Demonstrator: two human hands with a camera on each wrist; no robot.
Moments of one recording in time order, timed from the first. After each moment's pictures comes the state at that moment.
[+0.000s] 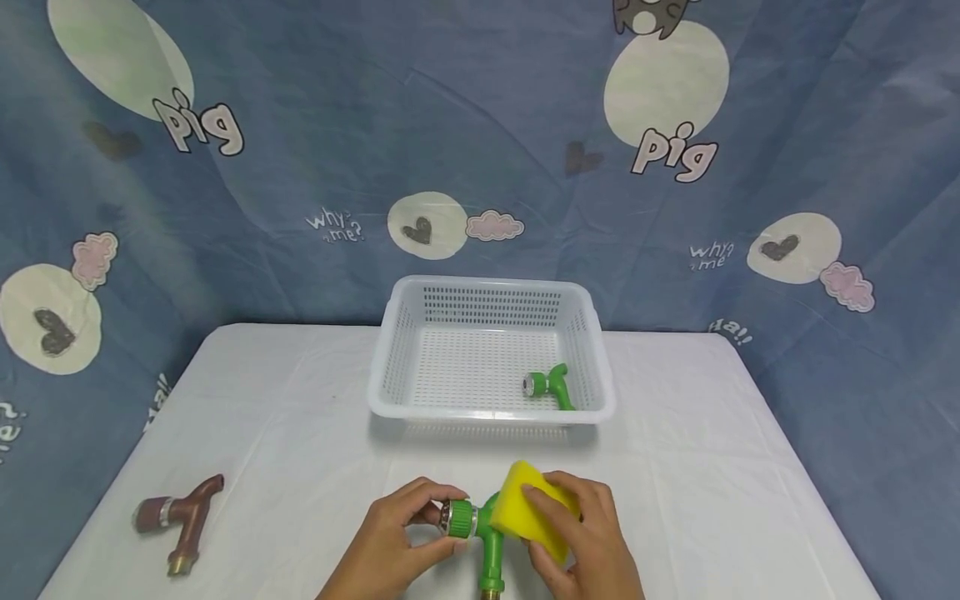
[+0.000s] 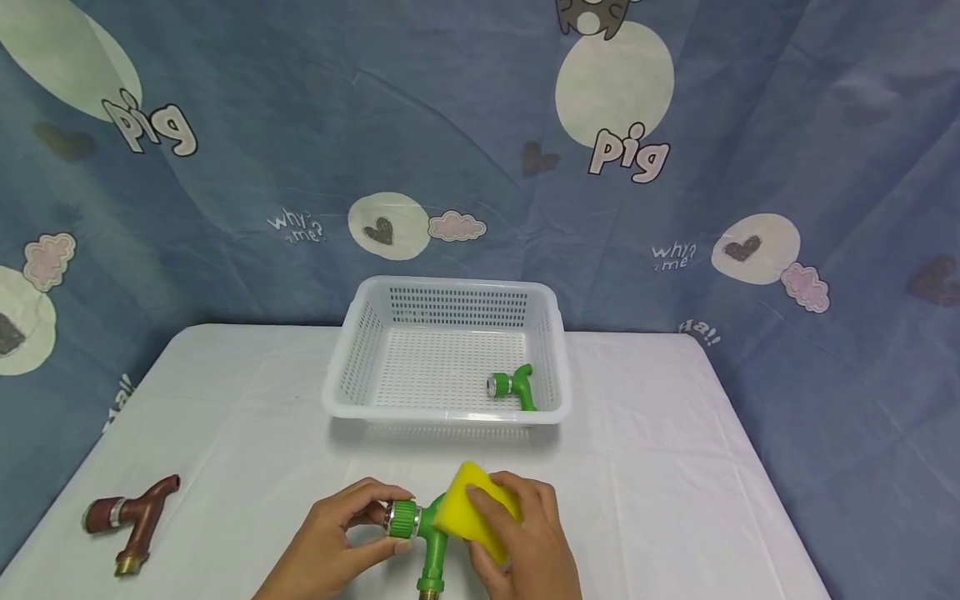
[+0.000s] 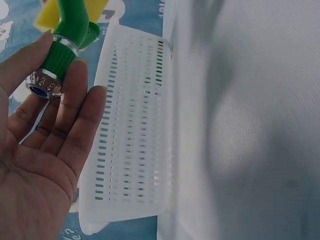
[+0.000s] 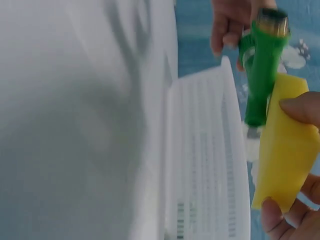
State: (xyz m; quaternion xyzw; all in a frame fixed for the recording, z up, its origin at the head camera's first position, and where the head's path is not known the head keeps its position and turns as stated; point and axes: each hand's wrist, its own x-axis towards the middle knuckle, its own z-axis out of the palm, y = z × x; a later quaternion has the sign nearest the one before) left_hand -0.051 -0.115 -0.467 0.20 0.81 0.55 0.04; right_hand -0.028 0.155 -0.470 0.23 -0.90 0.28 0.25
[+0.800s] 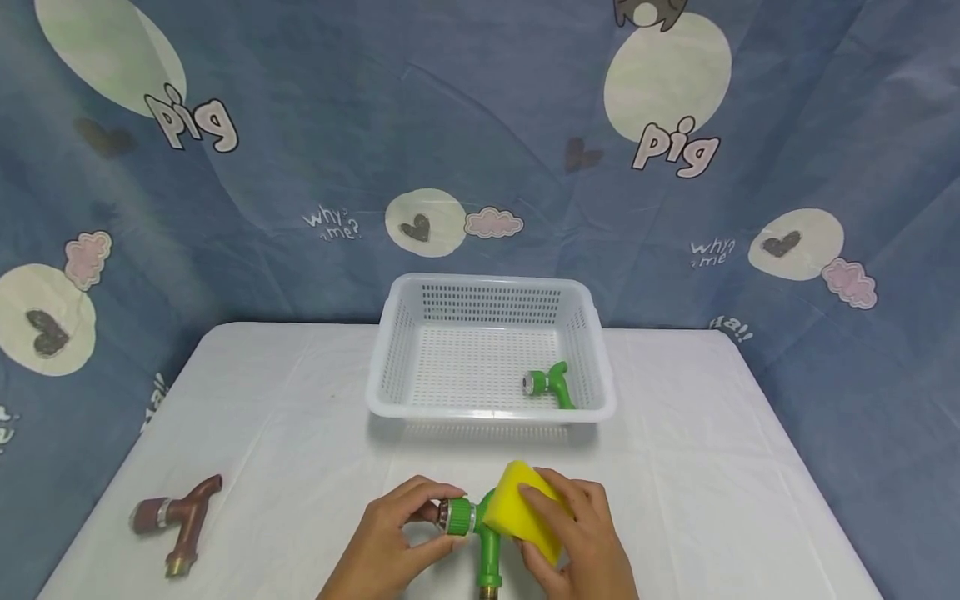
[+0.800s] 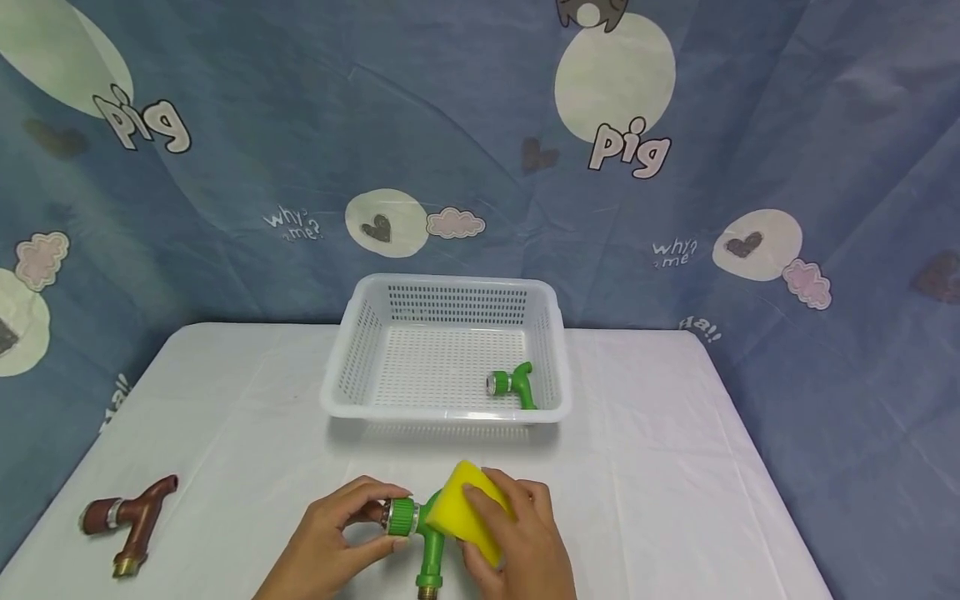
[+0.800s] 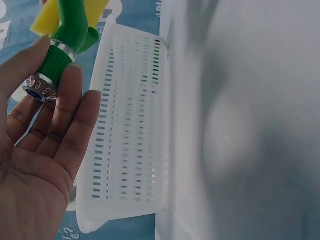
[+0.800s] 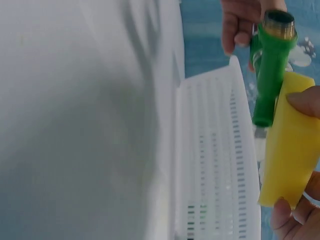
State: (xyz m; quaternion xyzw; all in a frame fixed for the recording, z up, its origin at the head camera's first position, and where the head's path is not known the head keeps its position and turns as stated) left_hand -0.050 -0.114 -0.468 0.19 0.82 0.54 0.02; right_hand -0.032 0.153 -0.478 0.23 -0.89 0.29 0.25
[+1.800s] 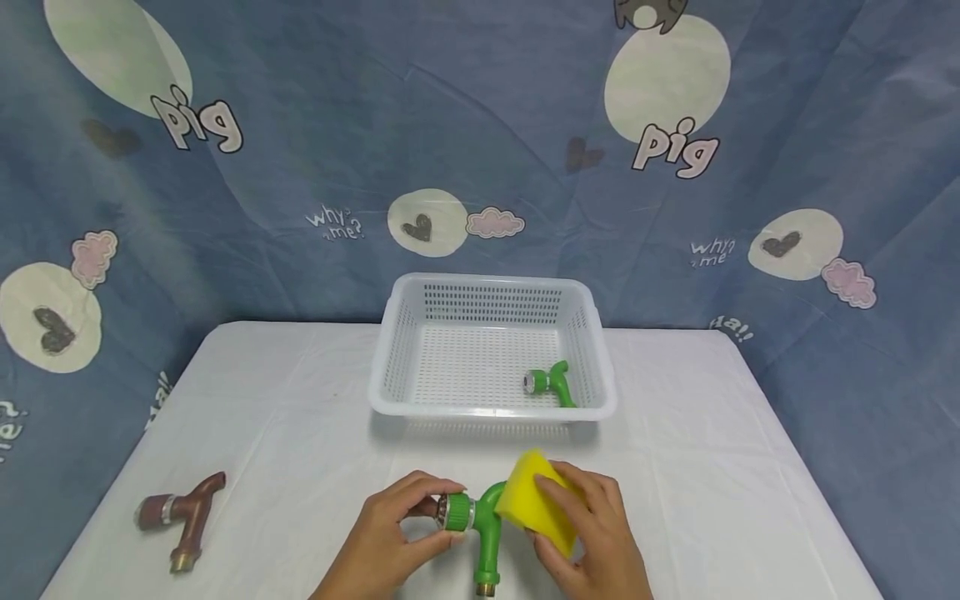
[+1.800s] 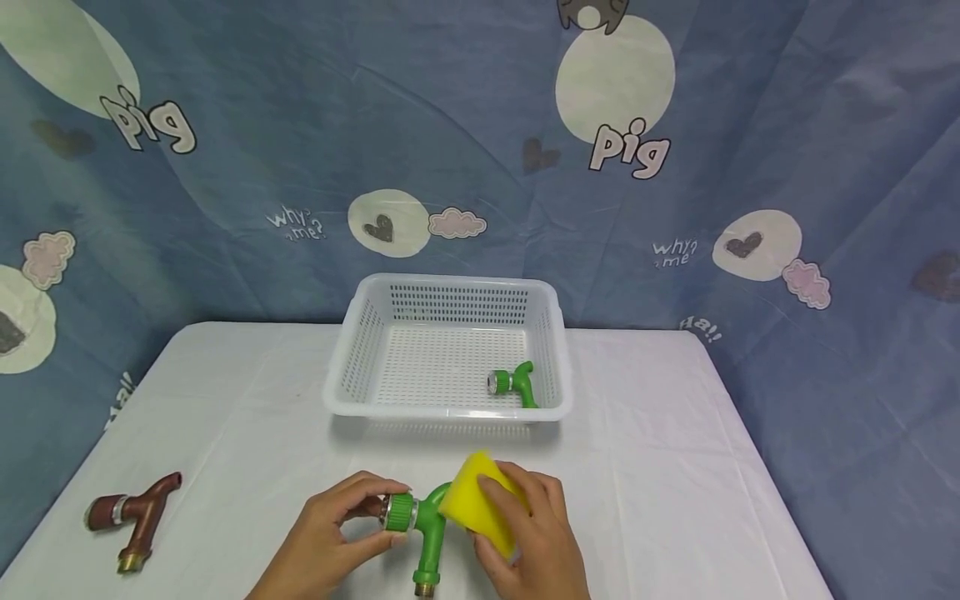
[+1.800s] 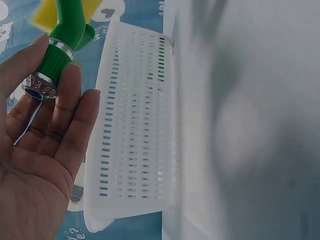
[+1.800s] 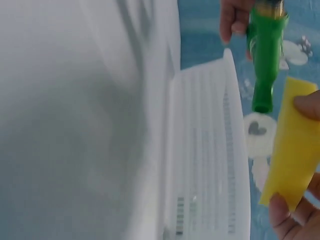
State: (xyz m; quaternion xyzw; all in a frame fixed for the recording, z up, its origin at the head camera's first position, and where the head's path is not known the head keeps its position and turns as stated) left_hand -0.049 -0.117 -0.460 0.19 0.81 0.56 0.03; right_hand -0.030 0.159 -0.469 0.23 -0.89 0.32 0.25
